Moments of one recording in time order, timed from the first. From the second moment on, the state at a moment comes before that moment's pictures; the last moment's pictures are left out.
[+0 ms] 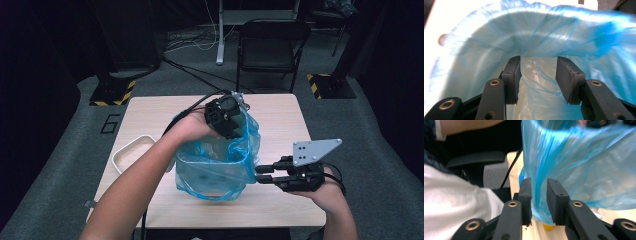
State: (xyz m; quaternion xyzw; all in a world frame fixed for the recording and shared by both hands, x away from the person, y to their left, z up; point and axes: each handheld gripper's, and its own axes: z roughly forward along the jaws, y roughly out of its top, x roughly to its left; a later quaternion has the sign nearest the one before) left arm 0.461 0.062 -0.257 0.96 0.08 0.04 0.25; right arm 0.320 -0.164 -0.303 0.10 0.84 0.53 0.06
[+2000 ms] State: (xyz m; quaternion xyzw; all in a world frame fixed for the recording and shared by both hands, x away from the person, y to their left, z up) left arm 0.435 0.094 -0.231 0.95 0.08 0.04 0.29; right arm 0.308 -0.159 -0.291 0.10 0.83 0.54 0.08
